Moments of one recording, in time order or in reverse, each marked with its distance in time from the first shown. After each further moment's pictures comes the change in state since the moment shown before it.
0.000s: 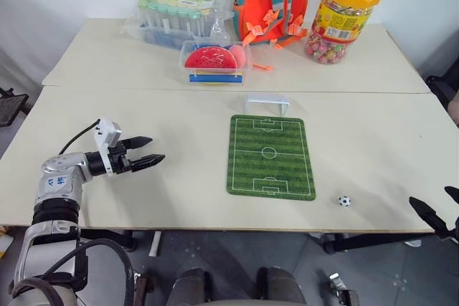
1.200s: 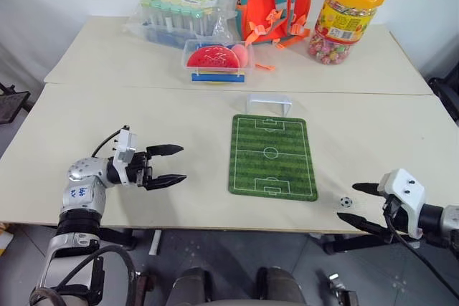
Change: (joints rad) left arm 0.122 -0.125 -0.025 -0.223 -0.131 -0.126 -0.279; right arm -0.089 -0.236 0.400 -0.347 -0.041 0.268 0.151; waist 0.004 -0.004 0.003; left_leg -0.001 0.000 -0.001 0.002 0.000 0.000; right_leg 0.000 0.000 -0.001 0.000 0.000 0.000
